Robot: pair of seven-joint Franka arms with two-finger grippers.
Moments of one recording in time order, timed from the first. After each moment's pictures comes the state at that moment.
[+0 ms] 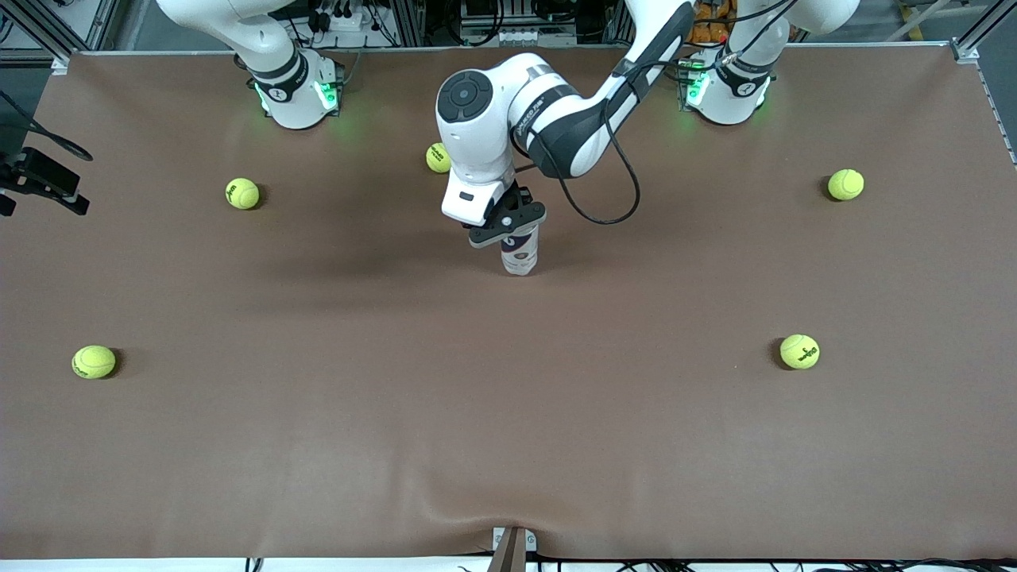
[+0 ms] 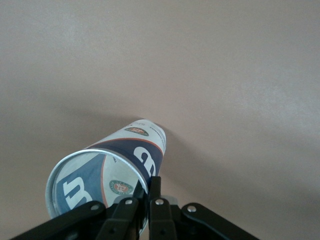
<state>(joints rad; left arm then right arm) -0.87 0.58 -0.07 -1.39 0.09 1.92 -1.34 0.30 -0.04 -0.39 -1.57 0.00 1.58 -0.08</state>
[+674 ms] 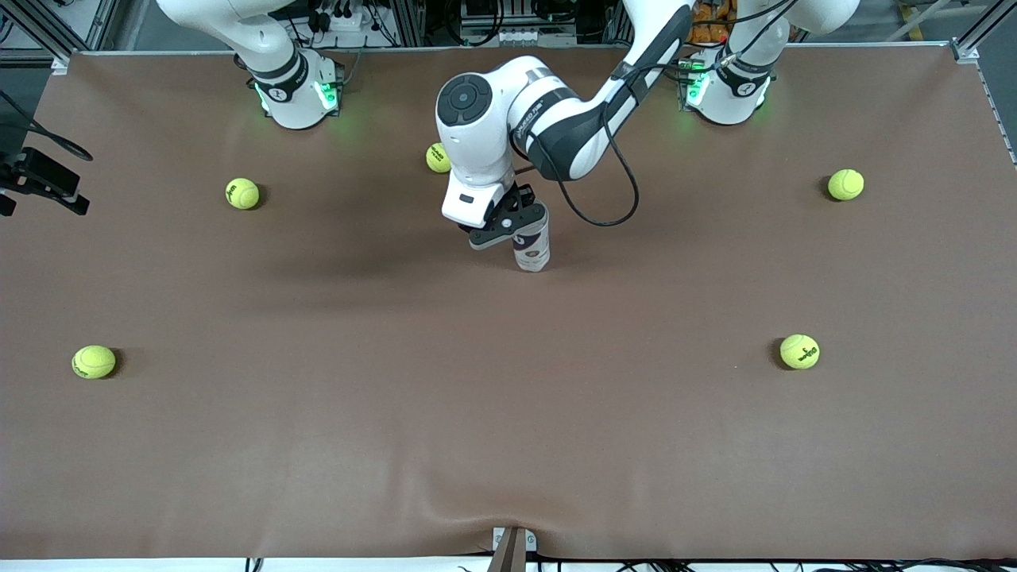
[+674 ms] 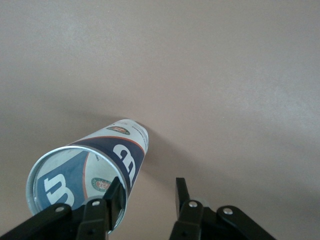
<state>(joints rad) -0.87 0.59 -0.07 -1.39 0.09 1.92 -1.34 0.30 -0.04 -0.39 -1.57 0.00 1.58 -0.08</state>
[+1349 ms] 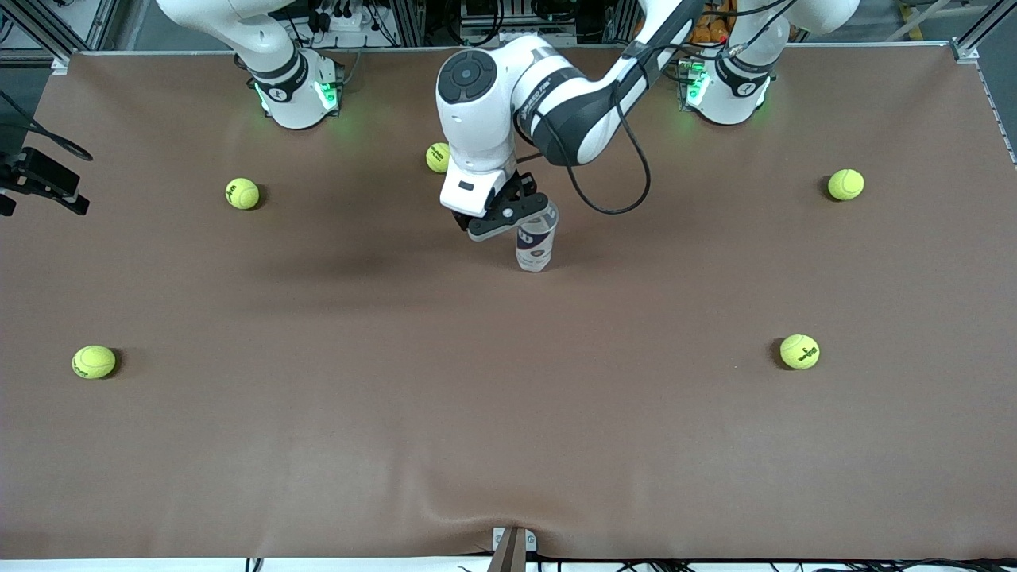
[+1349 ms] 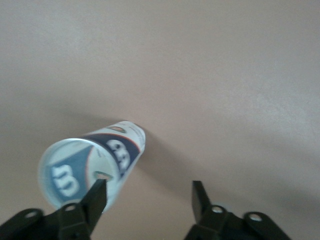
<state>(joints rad) -0.86 0.54 -0.07 -1.36 0.09 1.87 -1.34 0.30 -0.04 -0.39 -1.57 0.00 1.58 -0.08</state>
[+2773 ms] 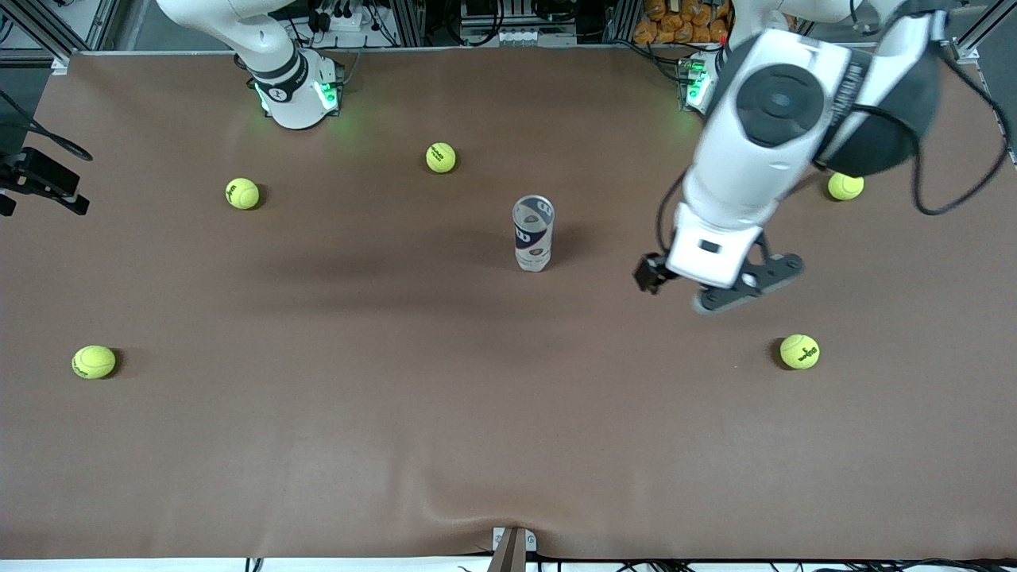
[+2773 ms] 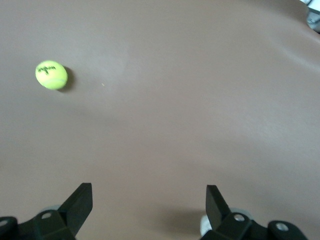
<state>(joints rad) -0.40 0.34 -0.06 -1.35 0.09 1.71 -0.82 0.30 -0.04 -0.39 -1.57 0.00 1.58 -0.08</state>
